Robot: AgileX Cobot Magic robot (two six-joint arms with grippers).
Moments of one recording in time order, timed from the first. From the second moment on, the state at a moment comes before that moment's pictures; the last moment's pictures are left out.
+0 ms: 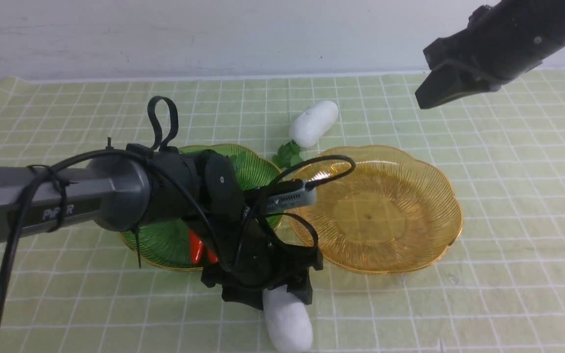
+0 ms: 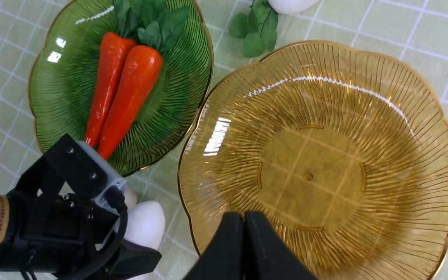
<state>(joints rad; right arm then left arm) 0.17 1.73 -1.72 0.51 1.23 -0.33 -0.53 1.90 -1.18 -0.46 0.72 -0.15</state>
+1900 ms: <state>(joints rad) 0.22 2.65 -2.54 0.66 0.89 0.04 -0.27 1.63 -1.52 0.12 1.24 -0.02</state>
